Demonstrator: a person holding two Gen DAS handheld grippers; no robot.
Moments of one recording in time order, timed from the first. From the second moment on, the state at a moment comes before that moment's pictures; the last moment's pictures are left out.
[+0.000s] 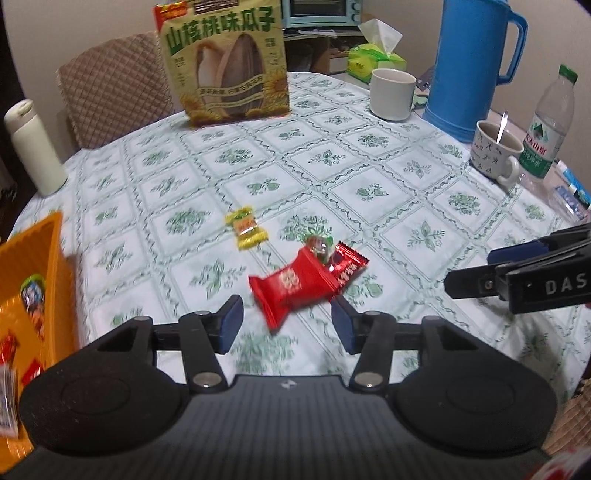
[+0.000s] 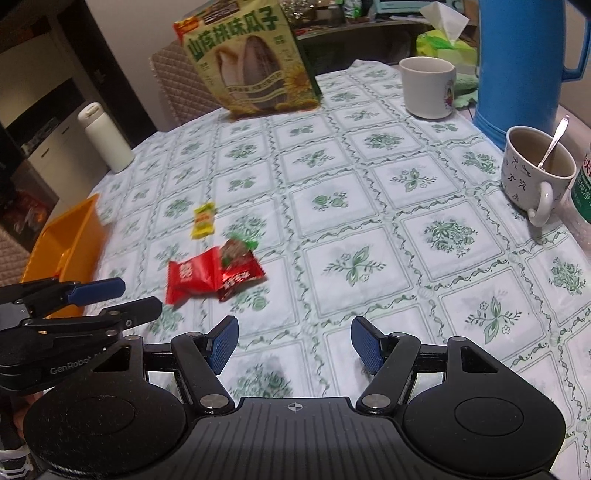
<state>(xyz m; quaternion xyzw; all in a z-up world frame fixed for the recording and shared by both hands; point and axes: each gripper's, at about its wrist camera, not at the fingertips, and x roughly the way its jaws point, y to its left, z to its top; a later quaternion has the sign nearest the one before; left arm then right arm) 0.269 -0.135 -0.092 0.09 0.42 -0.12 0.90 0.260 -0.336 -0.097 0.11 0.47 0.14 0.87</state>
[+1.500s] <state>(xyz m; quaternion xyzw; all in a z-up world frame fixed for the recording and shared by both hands) 0.326 -0.134 -0.127 0.21 0.40 -0.16 0.88 0.296 -0.342 -0.116 0.13 0.50 0.10 0.85</state>
